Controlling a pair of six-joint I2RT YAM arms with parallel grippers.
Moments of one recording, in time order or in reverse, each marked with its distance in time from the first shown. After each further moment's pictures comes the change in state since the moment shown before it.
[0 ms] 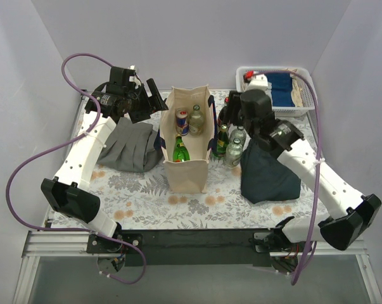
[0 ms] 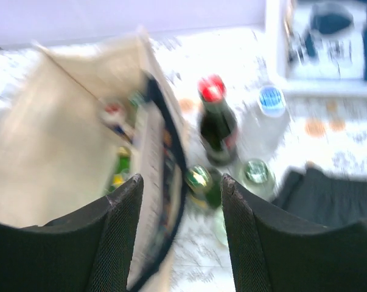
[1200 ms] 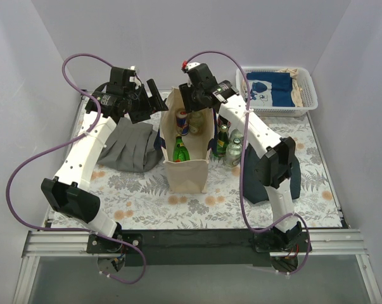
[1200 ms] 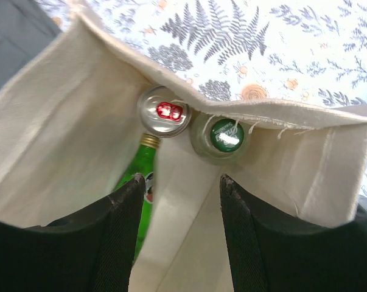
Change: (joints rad) left arm 0.000 0.000 -0.006 0.002 -0.001 0.004; right arm 0.003 0.836 0.915 -0.358 -0.328 -0.220
